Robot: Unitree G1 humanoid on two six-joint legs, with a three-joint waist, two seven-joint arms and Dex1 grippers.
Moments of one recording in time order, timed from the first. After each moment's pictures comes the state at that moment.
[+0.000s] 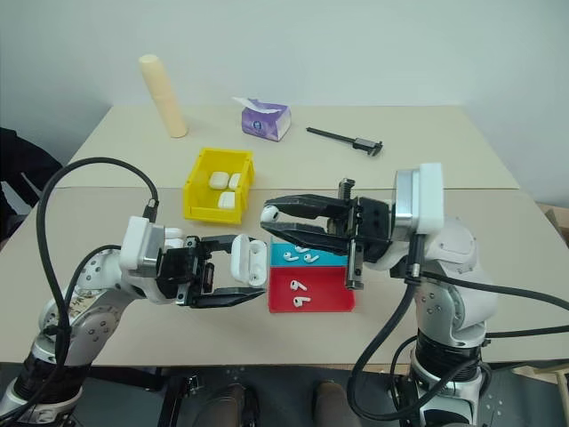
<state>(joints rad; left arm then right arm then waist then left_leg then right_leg) -0.28 0.65 -0.06 -0.47 -0.75 0.24 -1.08 -0.50 -0.28 -0.17 -0.53 0.61 0.41 1.20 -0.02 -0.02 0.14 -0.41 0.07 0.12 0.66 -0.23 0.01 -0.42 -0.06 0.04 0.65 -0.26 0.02</state>
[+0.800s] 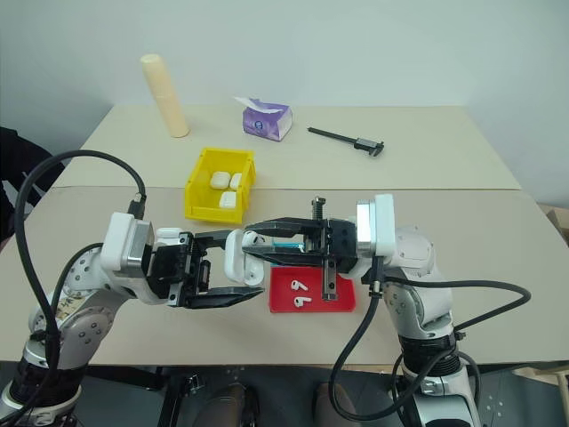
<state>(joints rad) -0.27 0.63 -0.02 -0.53 -0.77 0.27 -1.07 -0.46 -0.32 0.03 -0.37 0.61 0.14 1.22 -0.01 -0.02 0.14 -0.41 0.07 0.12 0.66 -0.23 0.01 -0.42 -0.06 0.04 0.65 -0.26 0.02</state>
